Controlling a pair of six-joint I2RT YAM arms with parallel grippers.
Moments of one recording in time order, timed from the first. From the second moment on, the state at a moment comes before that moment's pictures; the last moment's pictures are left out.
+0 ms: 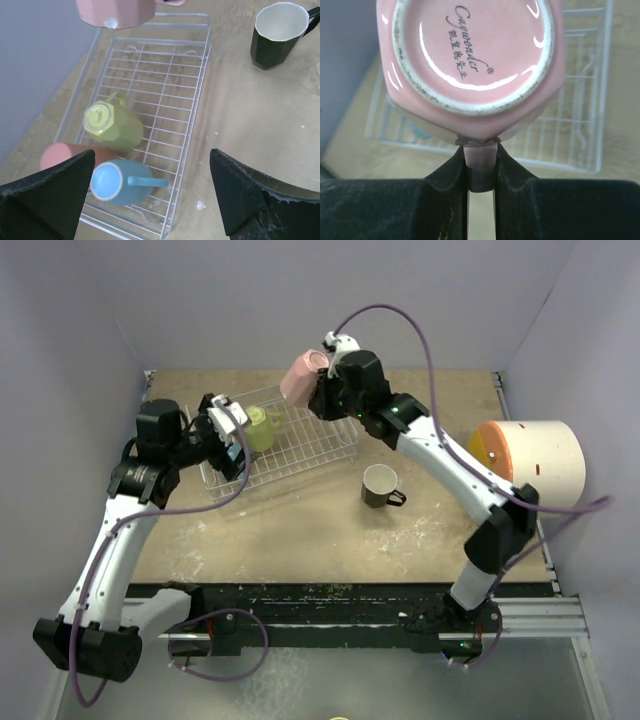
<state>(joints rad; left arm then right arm) -0.18 1.09 1.18 -0.58 0.56 0.53 0.67 1.79 1.80 -0.48 0.09 0.27</state>
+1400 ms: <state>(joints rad) -0.20 0.62 1.10 -0.56 0.86 1.26 1.04 1.43 1.08 0.48 -0.54 1.43</state>
